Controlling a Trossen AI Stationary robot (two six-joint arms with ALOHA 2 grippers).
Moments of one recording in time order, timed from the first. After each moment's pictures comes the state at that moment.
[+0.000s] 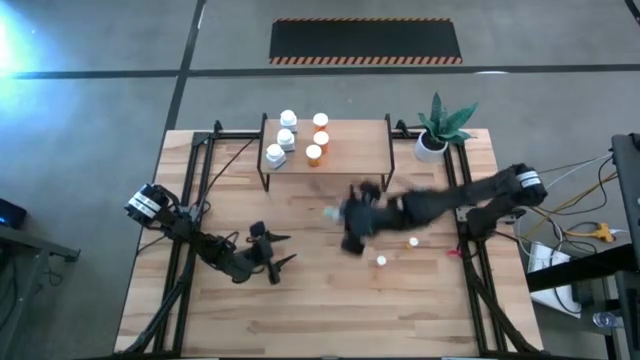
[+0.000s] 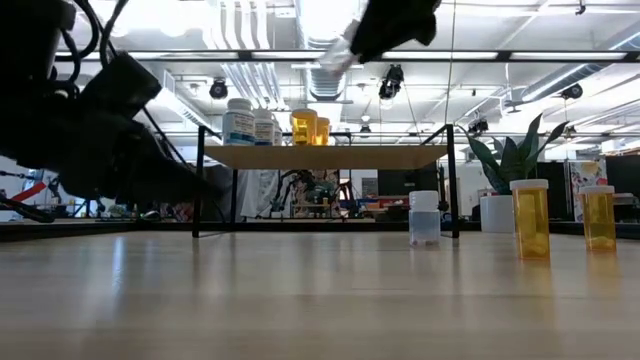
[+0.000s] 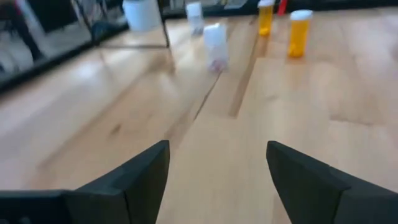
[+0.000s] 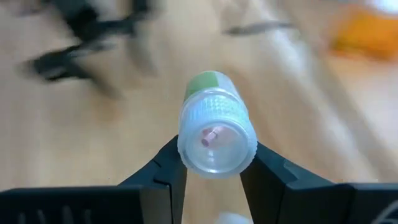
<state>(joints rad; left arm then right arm) -0.56 1.74 0.34 0.98 -0.88 -0.28 0.21 1.61 1.42 -0.69 0.40 0.36</state>
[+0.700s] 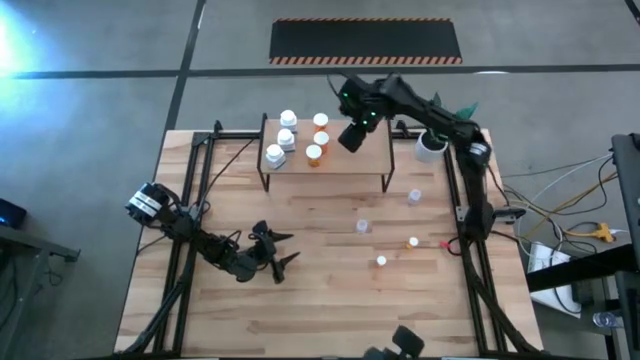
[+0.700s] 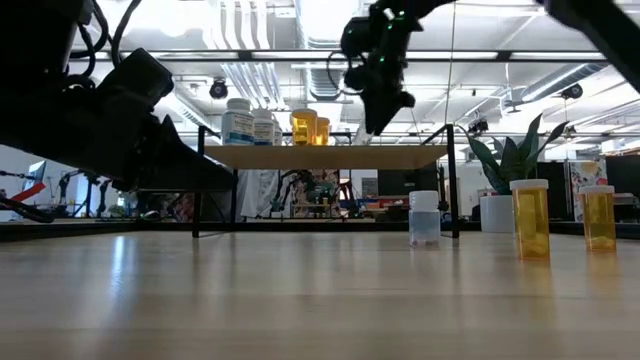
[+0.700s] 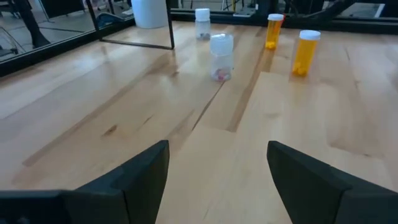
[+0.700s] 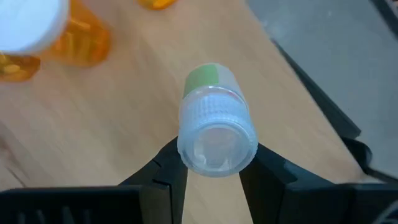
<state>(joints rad) -0.53 1.74 0.38 0.96 -0.87 -0.36 -0.57 2.01 2.10 -1.30 0.03 0.04</state>
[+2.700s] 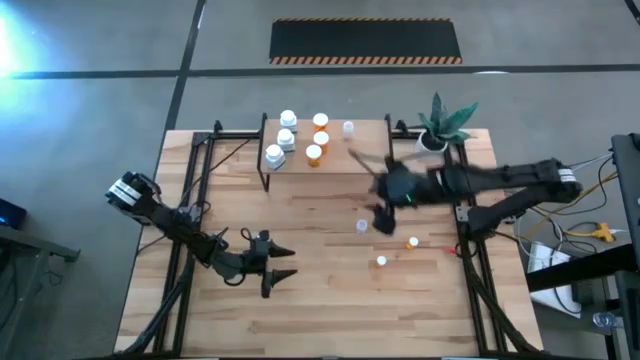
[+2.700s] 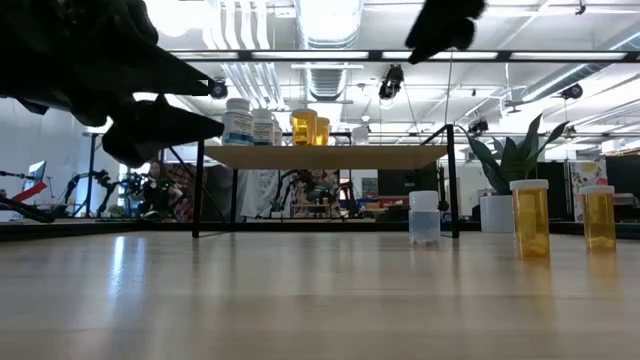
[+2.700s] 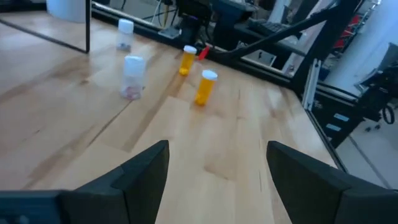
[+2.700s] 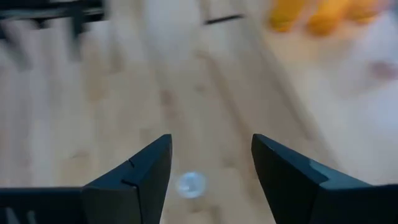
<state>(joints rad) -0.59 1.55 0.37 0.96 -0.66 -0.51 0.05 1.30 1.23 -0.76 0.23 0.26</state>
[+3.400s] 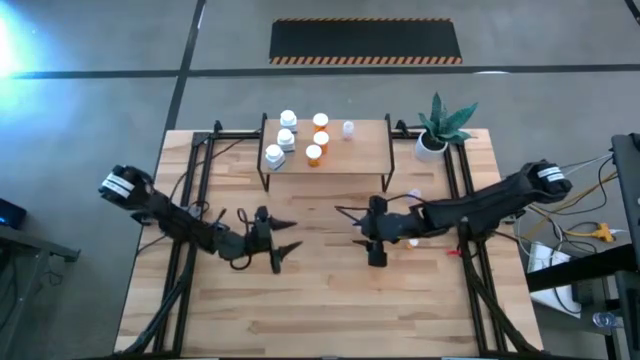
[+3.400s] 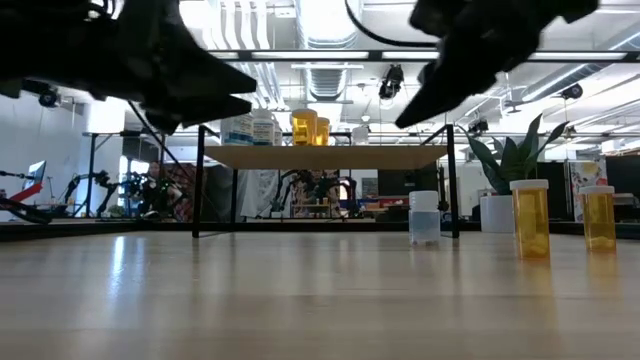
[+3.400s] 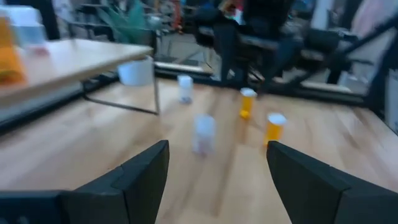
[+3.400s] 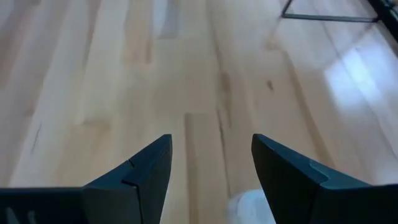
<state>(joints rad) -0.42 1.45 0.37 0.97 -0.72 -0.18 0.23 1.39 0.82 -0.16 0.24 0.11</state>
